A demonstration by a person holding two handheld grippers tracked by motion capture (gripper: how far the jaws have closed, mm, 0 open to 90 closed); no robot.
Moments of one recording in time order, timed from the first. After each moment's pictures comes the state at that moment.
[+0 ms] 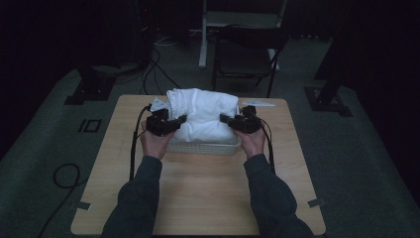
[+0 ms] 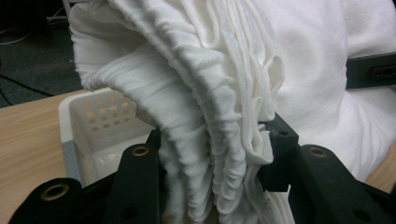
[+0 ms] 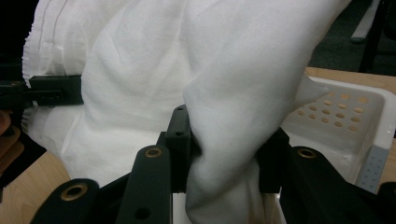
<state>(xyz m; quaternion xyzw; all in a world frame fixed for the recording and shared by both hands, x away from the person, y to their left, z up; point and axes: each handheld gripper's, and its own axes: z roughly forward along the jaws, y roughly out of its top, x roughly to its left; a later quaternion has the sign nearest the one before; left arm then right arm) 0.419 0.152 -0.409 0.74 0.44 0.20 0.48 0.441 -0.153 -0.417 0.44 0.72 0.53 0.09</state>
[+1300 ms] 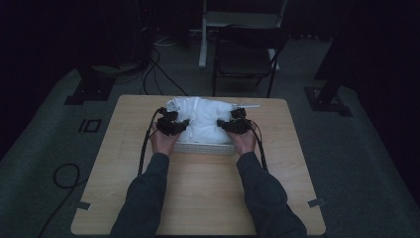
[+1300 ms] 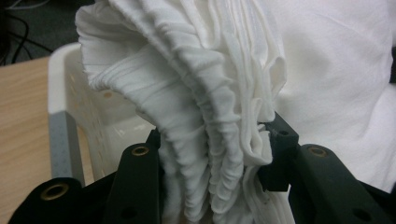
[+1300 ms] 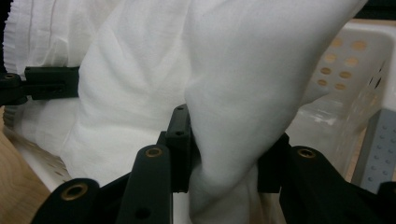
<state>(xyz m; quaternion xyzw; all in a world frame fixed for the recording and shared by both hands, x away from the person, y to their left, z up) 0.464 0.133 -0.470 0.76 0.48 0.21 0.38 0.478 -0.134 -0.467 0.49 0.75 0.44 0.10</state>
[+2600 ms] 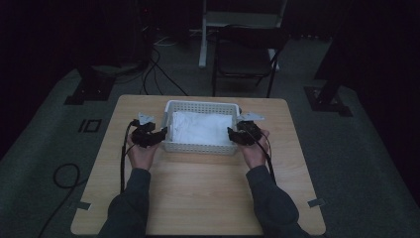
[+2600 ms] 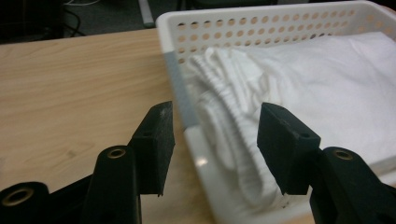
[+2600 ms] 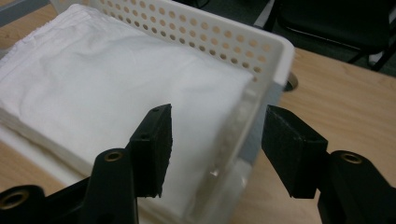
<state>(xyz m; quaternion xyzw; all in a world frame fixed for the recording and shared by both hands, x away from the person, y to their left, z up) 0.406 0.204 -0.472 0.71 0.53 0.25 0.39 0.430 -0.148 -0.458 0.46 0.76 0.37 0.26</state>
